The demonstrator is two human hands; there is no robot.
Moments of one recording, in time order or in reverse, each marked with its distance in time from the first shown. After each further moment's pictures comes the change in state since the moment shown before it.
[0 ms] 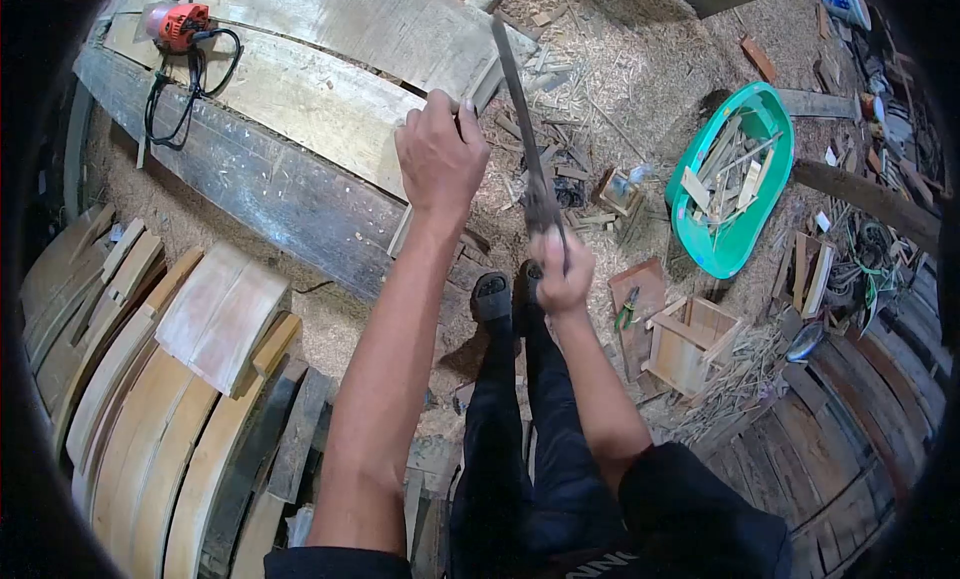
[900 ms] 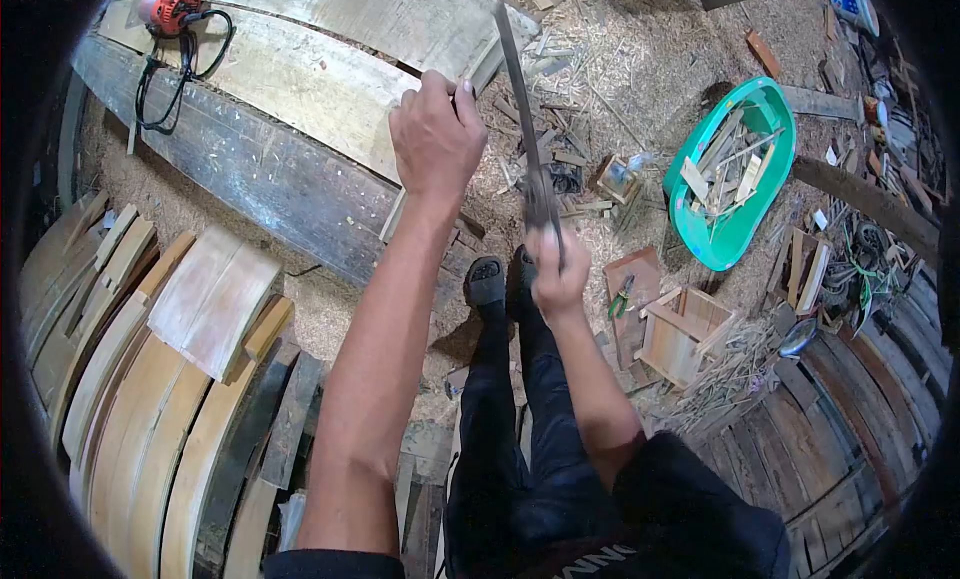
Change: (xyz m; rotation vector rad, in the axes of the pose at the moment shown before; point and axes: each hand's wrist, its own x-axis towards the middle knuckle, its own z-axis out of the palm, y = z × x) left_hand -0.003 -0.002 0.002 0.028 0.007 -0.013; right_hand -0.017 -0.007 -0.002 -0.096 0.013 -0.076
